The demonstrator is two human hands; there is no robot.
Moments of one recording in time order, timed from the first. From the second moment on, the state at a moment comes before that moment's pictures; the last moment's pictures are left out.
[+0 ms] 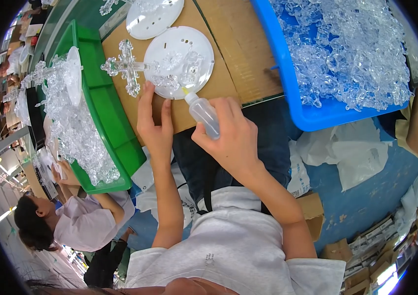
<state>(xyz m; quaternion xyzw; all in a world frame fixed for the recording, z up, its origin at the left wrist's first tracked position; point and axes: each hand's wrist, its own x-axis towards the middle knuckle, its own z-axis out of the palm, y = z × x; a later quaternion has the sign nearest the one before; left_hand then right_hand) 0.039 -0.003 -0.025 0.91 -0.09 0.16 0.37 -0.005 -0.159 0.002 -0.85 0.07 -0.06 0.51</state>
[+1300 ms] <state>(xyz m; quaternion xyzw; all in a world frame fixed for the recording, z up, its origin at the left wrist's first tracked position) 0.028 -0.025 -0.016 0.93 -0.09 0.13 0.32 -0.025 -0.164 0.003 -0.82 0.12 -0.03 0.56</state>
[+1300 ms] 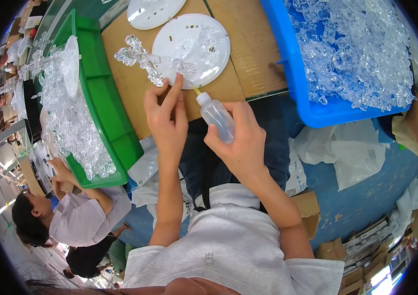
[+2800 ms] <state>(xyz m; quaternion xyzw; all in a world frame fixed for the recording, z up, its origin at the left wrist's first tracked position) 0.023 -0.013 -0.012 0.93 -0.12 0.10 0.33 0.020 -0.189 -0.003 -0.78 0.08 -0.17 0.59</state>
